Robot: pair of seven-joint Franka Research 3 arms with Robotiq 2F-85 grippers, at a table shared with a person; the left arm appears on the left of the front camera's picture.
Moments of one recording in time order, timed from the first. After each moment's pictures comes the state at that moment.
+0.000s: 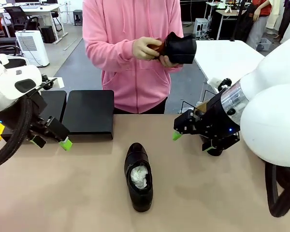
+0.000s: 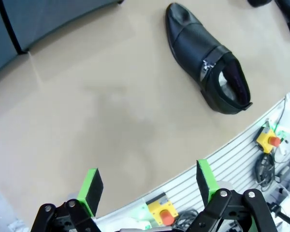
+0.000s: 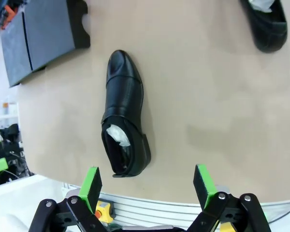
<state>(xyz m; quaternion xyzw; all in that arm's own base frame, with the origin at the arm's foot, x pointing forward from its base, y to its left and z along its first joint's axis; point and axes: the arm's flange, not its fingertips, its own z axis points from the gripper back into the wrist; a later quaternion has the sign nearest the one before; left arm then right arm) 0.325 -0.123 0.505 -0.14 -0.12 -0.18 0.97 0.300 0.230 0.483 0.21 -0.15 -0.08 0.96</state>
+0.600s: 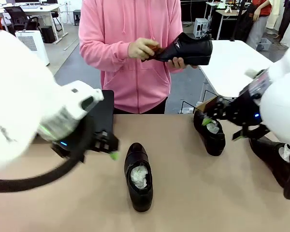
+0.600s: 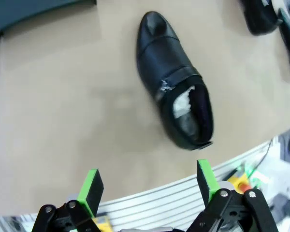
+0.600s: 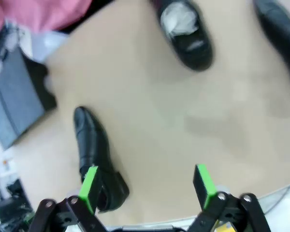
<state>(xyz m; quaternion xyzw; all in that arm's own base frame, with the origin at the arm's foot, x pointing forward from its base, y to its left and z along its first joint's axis) 0.280 -0.259 0.474 -0.14 -0.14 -0.04 0.98 0.327 0.150 0.503 0.16 -0.18 -0.23 0.94</state>
